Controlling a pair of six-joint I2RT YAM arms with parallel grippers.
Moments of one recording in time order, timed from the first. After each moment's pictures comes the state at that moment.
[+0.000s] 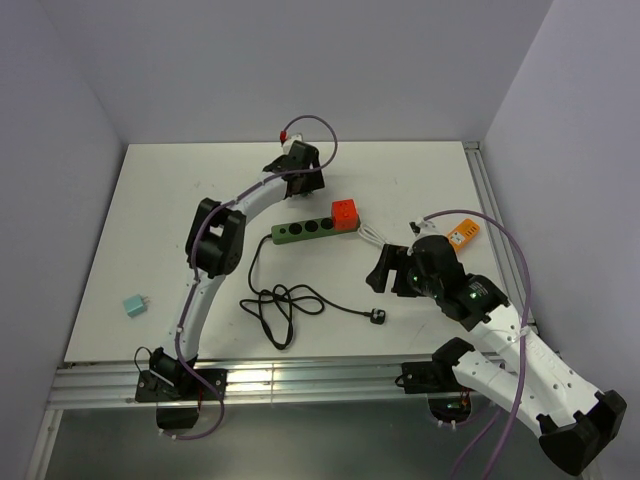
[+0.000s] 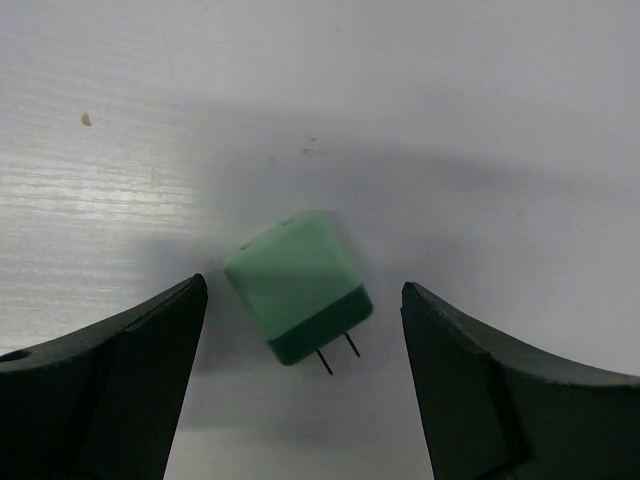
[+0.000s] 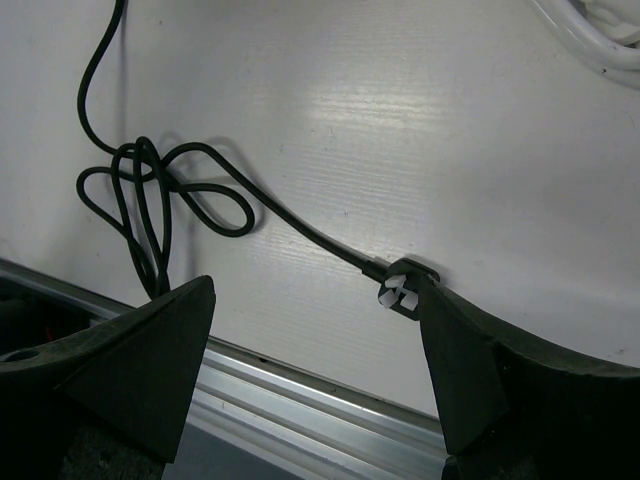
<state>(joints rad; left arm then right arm) -0.52 2.46 2.08 -0.38 -0.27 -0.61 0.56 0.73 0.70 -0.69 0.00 0.64</state>
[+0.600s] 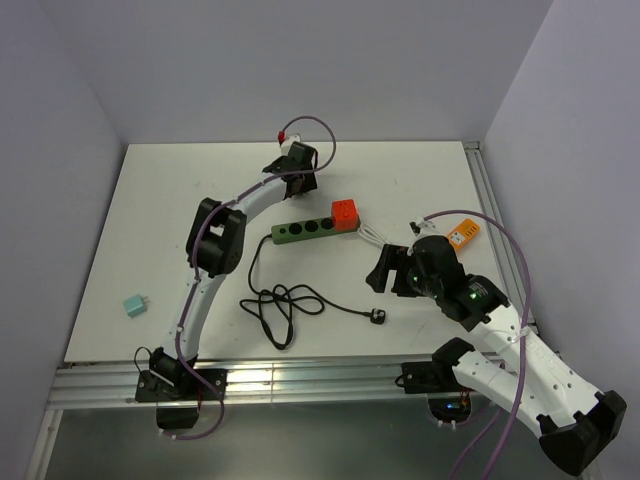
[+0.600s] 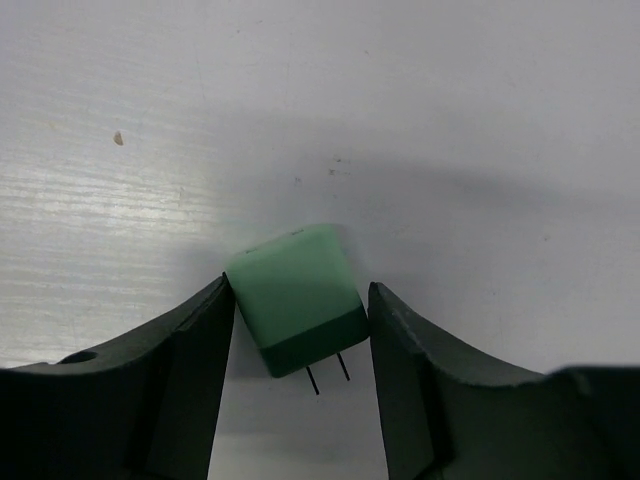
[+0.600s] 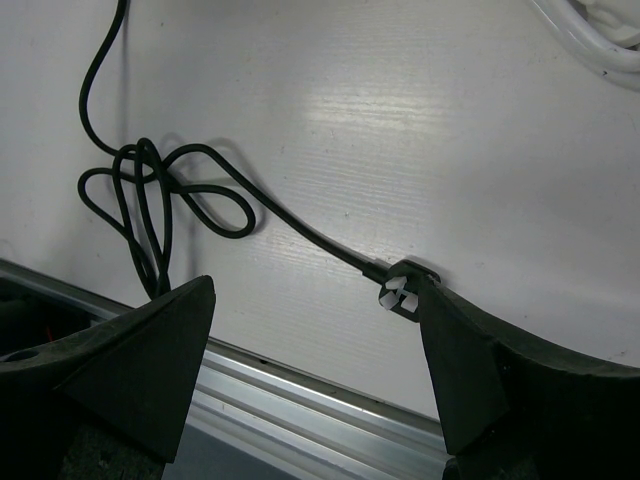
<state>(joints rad) -0.52 2.49 2.09 -0.38 -0.32 -0.60 0.56 0.72 0.69 -0.69 0.00 0.64</state>
